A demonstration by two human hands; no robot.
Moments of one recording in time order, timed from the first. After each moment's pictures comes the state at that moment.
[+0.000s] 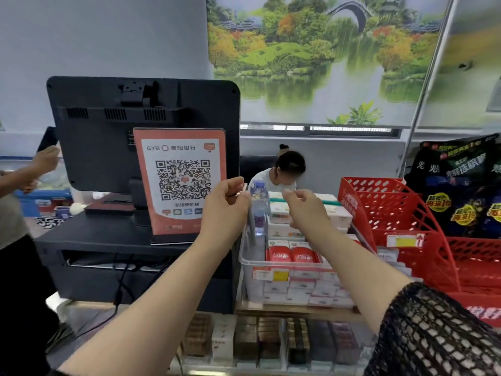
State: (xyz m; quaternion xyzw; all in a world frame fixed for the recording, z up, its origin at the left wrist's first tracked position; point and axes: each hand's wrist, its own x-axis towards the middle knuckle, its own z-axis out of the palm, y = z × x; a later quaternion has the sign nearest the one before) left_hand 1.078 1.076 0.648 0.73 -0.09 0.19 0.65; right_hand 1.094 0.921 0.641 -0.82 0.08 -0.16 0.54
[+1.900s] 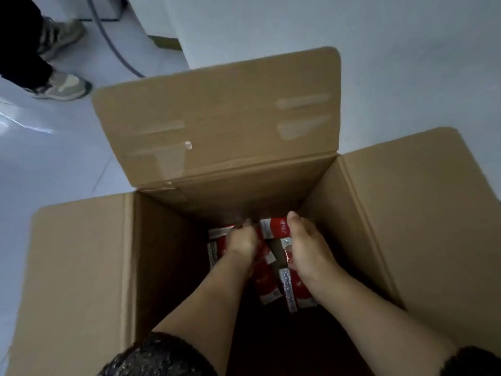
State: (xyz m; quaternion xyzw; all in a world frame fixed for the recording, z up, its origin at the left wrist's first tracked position) left_hand 0.968 1.160 -0.285 0.61 0.50 -0.20 0.59; right_hand 0.955 1.062 -0.226 -0.72 0.29 0.27 0.57
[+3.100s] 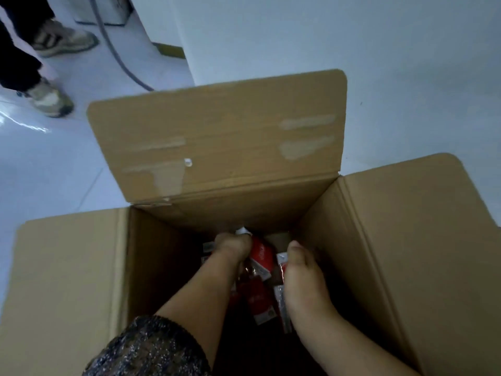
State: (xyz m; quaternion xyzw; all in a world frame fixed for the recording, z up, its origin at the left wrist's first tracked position) left_hand 0.985 1.174 -0.329 0.64 0.52 -0.17 0.54; right_hand 0.942 1.071 -0.220 -0.74 0.33 0.24 0.53
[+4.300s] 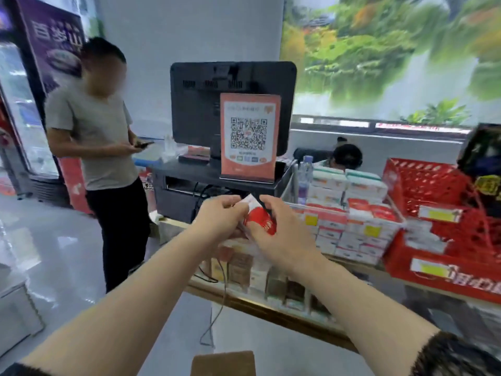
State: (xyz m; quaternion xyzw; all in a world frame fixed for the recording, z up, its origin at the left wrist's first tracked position) left_hand 0.904 1.134 0.588 0.76 0.06 0.09 0.64; right_hand 0.893 0.995 0.581 -0.88 -0.22 -0.15 0.39
